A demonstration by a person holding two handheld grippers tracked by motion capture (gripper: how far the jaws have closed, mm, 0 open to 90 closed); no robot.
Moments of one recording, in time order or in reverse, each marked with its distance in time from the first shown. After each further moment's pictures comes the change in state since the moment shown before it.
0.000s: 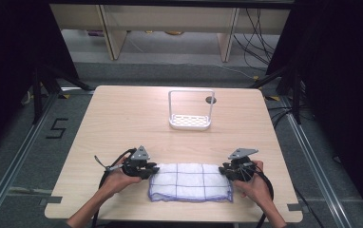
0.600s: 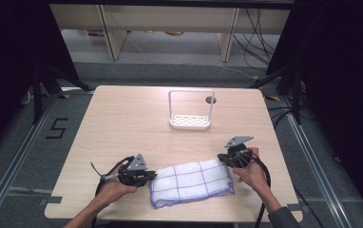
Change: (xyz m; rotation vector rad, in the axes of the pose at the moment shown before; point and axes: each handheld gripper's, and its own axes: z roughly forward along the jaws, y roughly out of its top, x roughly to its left) left arm -0.023 -0.014 -0.017 -0.026 -0.019 0.032; right arm -0.018 0.035 0.010 0.005 0.020 -0.043
